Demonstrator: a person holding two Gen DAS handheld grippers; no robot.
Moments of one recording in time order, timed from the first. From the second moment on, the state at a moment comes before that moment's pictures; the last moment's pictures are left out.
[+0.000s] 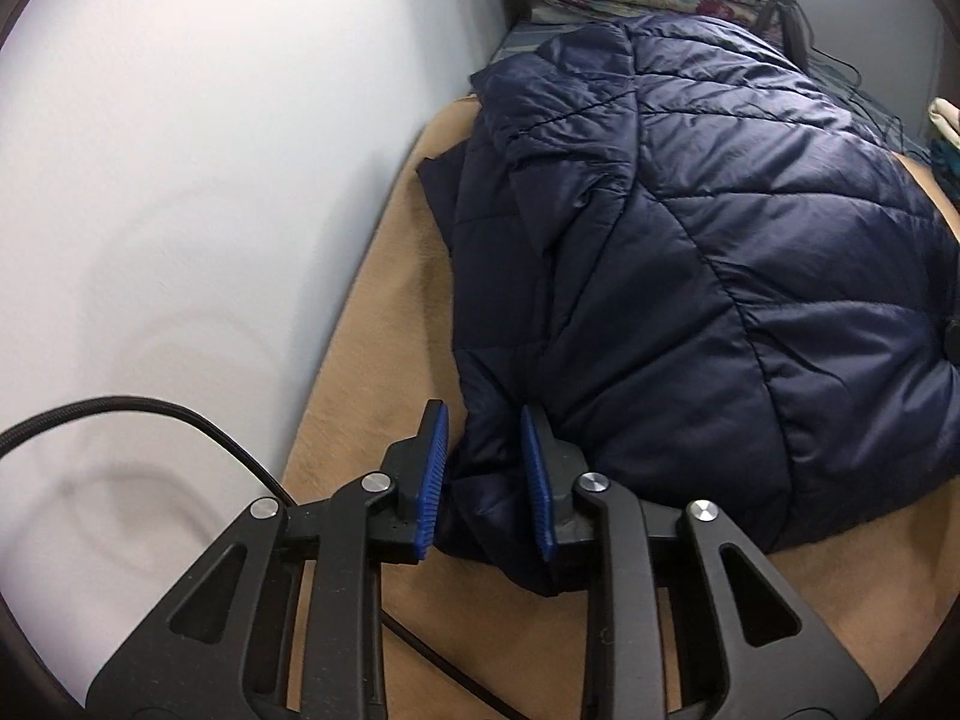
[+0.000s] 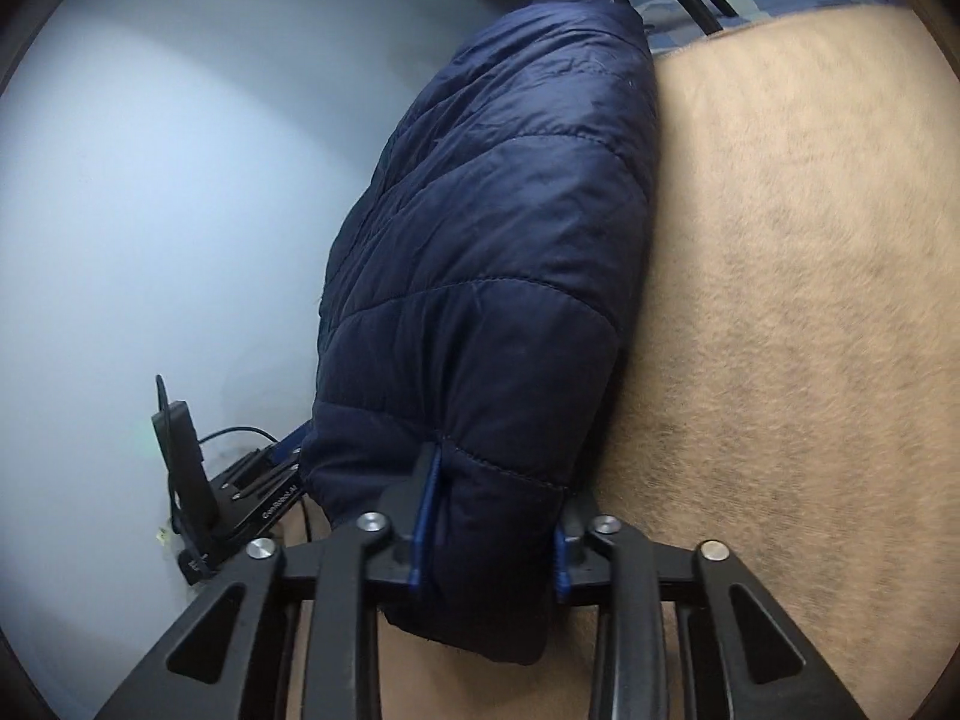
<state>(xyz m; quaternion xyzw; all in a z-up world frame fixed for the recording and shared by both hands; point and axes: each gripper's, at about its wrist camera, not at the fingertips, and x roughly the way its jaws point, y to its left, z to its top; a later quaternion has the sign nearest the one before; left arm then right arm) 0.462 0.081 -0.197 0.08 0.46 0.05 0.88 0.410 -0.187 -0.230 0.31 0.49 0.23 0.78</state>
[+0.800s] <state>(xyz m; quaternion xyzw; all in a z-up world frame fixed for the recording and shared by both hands) 0.320 -0.046 -0.178 0.13 0.48 -0.14 0.86 0.256 -0.280 -0.168 0.20 0.55 0.16 0.79</state>
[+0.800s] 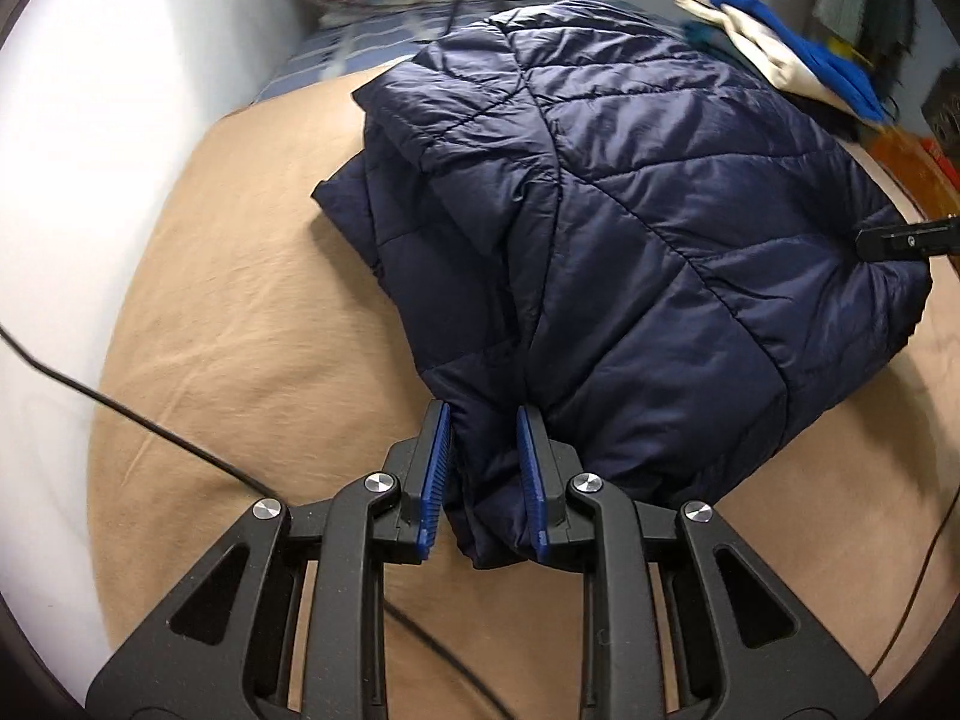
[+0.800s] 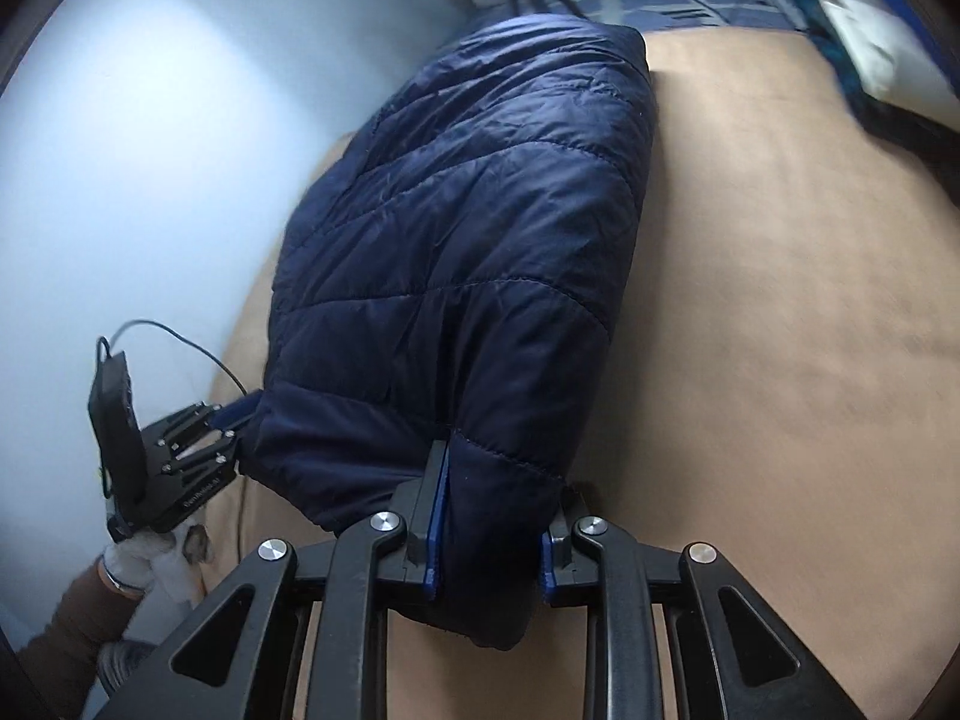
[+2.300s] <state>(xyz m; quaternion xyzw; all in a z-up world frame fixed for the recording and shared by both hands) 0.392 0.067 -0.147 -0.34 0.48 -0.23 0.78 0.392 -0.256 -0.113 0.05 0.43 0.14 0.89</state>
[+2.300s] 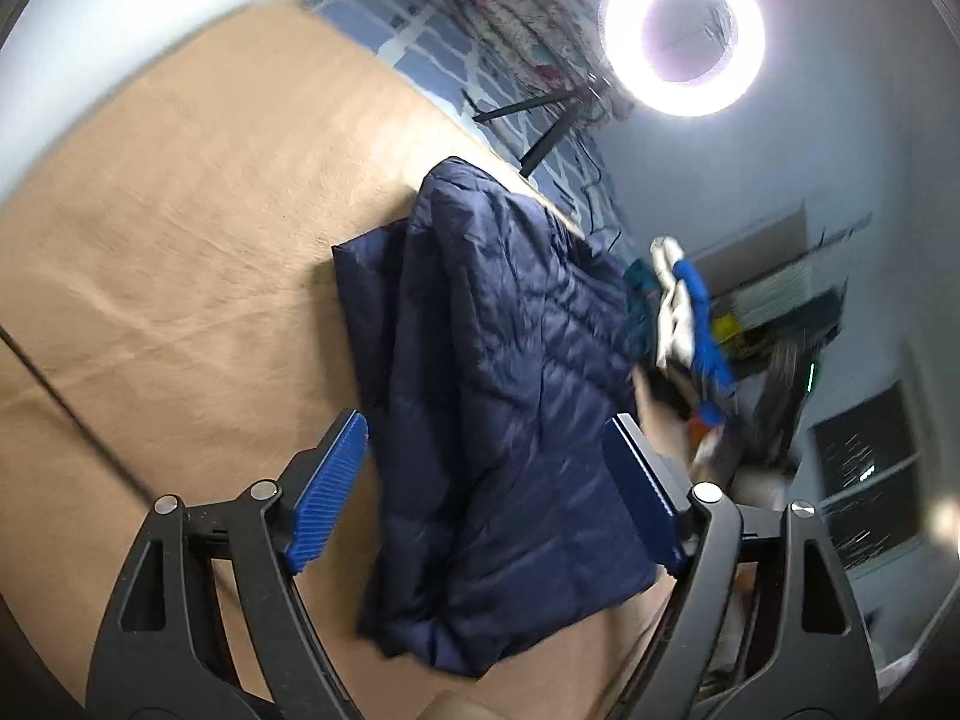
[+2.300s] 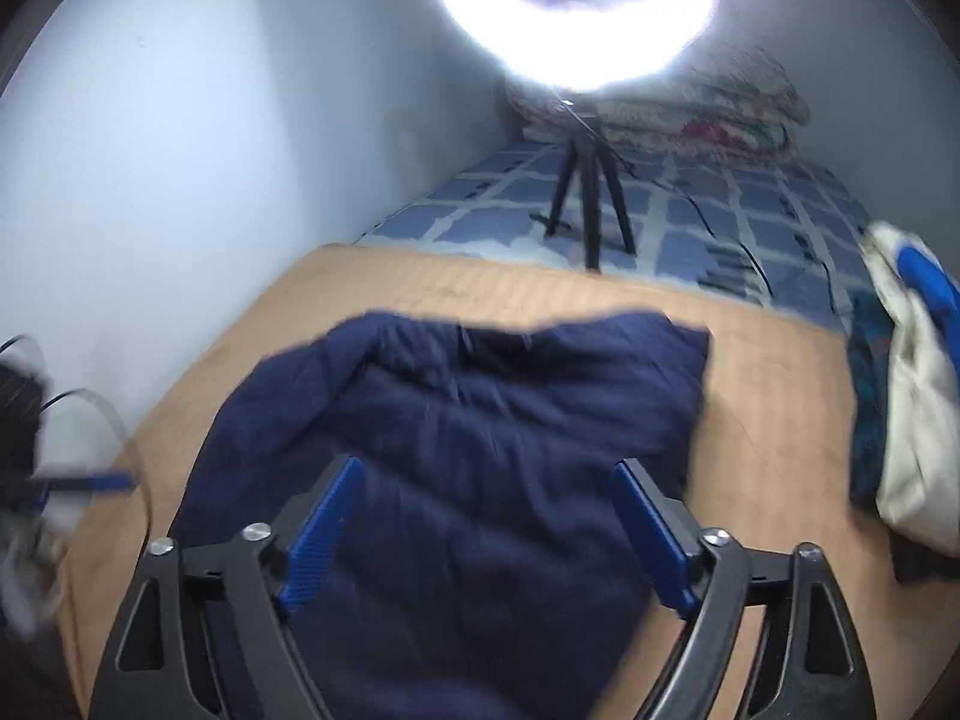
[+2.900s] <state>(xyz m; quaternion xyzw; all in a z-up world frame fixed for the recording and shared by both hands) 0.471 0.067 -0.207 -0.39 0.51 -0.27 0.72 0.340 -0.350 -0.208 0.30 0.49 0.19 0.80</state>
